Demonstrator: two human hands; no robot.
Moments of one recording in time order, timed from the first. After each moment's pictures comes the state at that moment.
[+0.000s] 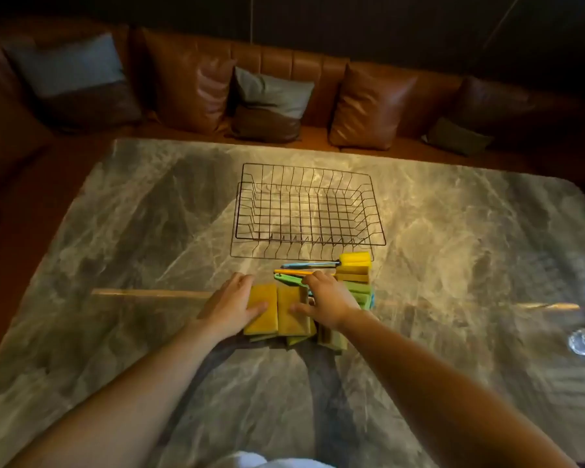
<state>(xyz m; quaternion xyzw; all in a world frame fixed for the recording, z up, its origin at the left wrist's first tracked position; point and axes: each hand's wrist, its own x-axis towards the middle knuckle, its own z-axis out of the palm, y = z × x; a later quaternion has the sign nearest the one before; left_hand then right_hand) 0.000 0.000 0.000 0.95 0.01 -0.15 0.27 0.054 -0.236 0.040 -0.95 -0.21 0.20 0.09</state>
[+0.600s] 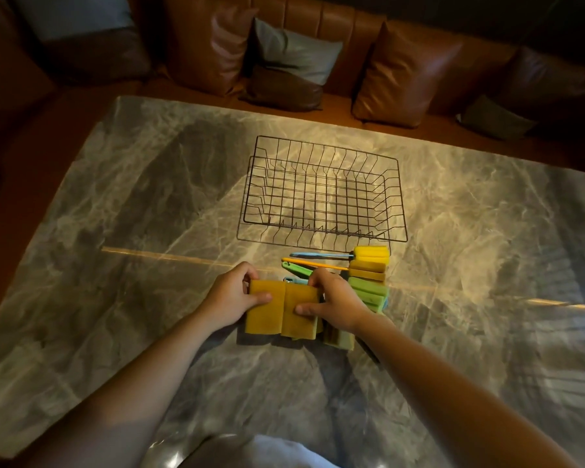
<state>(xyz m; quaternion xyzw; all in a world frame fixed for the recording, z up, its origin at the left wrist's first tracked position) 0.001 0.006 -0.003 0.85 0.10 -0.14 0.50 0.068 -0.242 0.024 -0.89 -0.15 0.31 0.28</state>
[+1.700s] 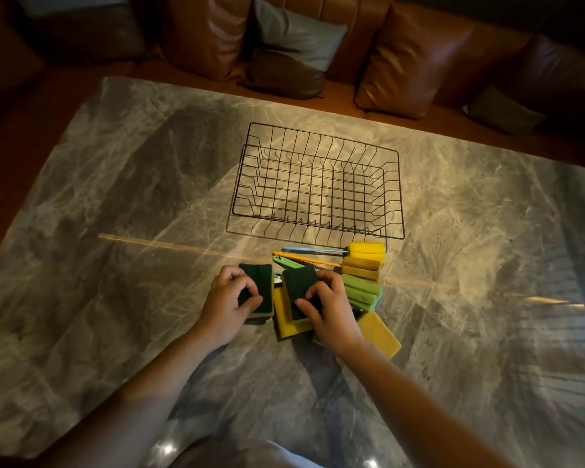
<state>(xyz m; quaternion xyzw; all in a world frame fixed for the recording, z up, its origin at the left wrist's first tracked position) -0.023 -0.027 -0.013 0.87 0.08 -0.04 0.49 0.034 -0.265 -0.010 -0.90 -0.15 0.17 0.37</state>
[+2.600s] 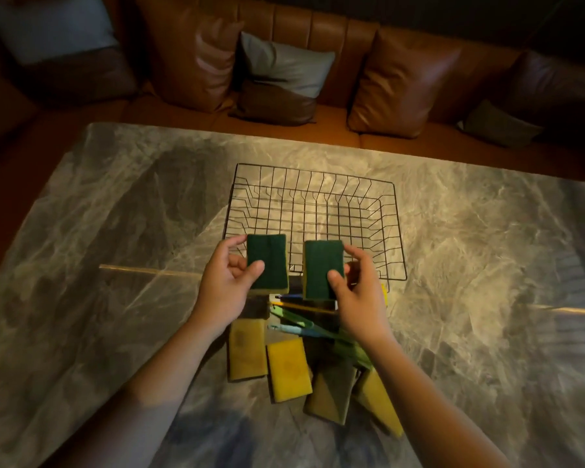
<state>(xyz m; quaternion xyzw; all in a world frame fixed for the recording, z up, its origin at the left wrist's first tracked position) 0.107 -0.019 0.036 0.72 0.20 0.03 0.67 0.141 -0.253 0.058 -0.80 0.00 0.11 0.60</state>
